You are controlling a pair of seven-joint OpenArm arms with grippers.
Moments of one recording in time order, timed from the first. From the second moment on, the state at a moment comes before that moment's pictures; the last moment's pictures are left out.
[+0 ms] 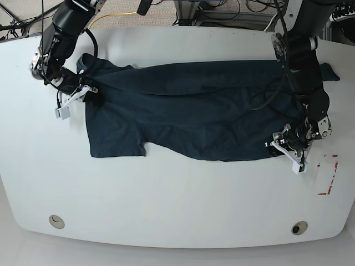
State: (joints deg) left arm -25.7 -12.2 -22.7 52.0 -10.7 -28.4 43.5; right arm 1.1 9.2 38.8 73.8 44.8 40.9 -69.1
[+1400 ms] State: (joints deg) left arm -28.4 -8.7 -33.0 96.3 -15.2 -28.8 65.2; right arm 24.7 24.5 17.8 83.6 45.2 41.1 -70.2
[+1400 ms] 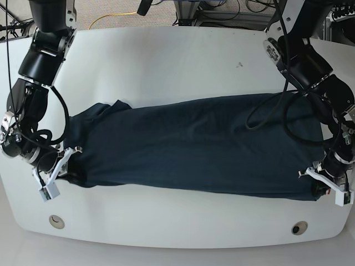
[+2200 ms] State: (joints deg) left arm -57.0 -12.2 -30.0 102.0 -16.1 -28.8 72.7; right arm 64.5 33.6 -0.2 70.8 46.7 41.4 -72.3
